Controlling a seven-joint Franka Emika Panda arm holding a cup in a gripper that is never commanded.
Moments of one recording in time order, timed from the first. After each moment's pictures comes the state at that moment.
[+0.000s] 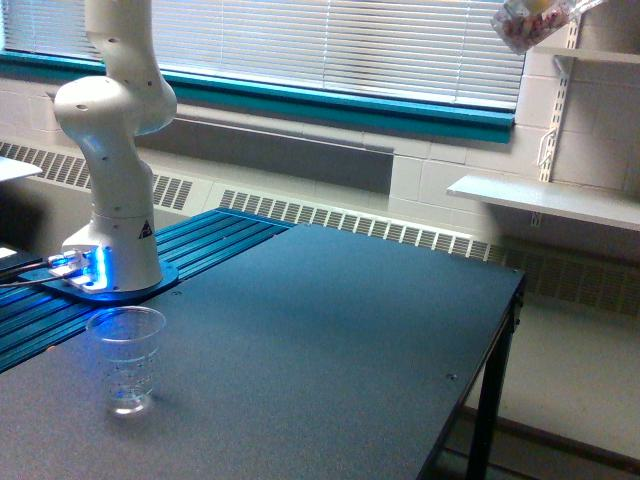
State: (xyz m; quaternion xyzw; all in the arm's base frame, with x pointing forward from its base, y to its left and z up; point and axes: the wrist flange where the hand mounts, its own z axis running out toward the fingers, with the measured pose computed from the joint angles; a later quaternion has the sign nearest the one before) arm 0.622 0.011 0.625 -0.86 0.34 -0.33 0.18
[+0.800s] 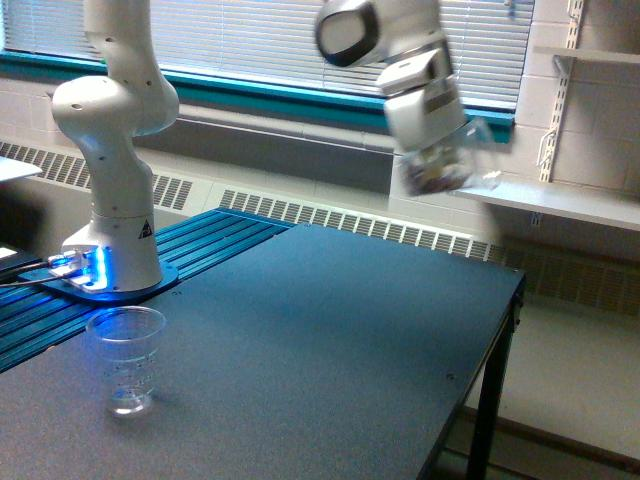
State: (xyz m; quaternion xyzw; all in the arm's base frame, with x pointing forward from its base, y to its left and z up) arm 0.558 -0.032 0.422 -0.90 0.40 -0.17 0.09
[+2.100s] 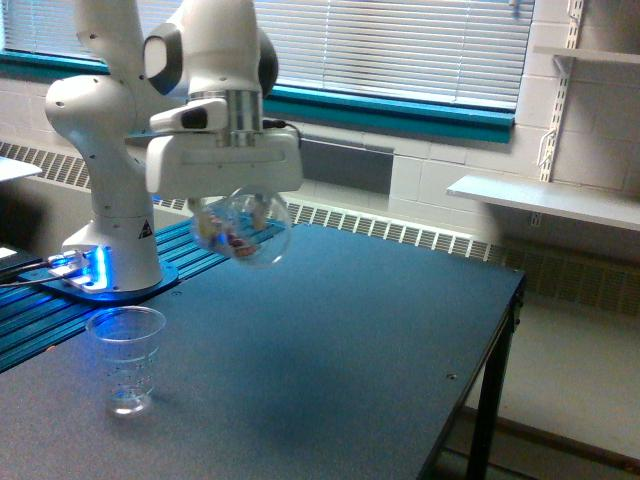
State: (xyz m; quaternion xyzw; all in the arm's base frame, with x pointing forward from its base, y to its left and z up) arm 0.383 -0.229 0.357 -0.80 0.58 -0.12 0.00
